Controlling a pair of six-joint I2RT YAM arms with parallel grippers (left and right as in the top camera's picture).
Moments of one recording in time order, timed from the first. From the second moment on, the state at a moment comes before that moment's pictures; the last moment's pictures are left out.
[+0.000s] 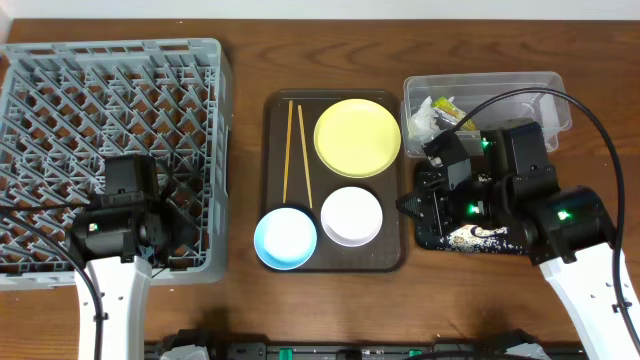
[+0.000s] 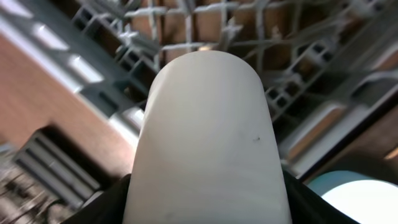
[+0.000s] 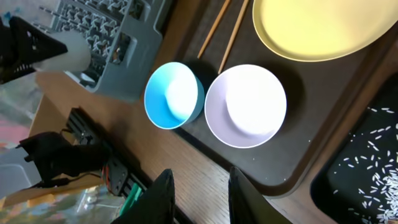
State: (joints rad) left arm 0.14 1.08 1.00 -1.26 -0.18 -0.62; right arm 0.32 1.16 1.18 -1.04 -0.57 0.11
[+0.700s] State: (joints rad) left arm 0.17 1.08 0.91 -1.17 -0.03 -0.64; right arm 0.32 1.16 1.18 -1.03 -0.56 0.11
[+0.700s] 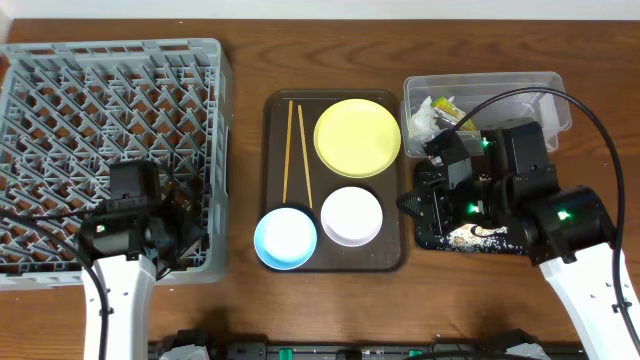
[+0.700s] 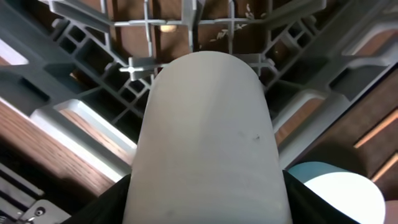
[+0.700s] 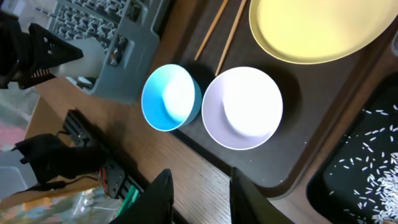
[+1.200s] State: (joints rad) left arm 0.24 1.08 0.99 -1.24 0.06 -0.55; right arm 0.32 1.16 1.18 -1.03 -0.56 0.11
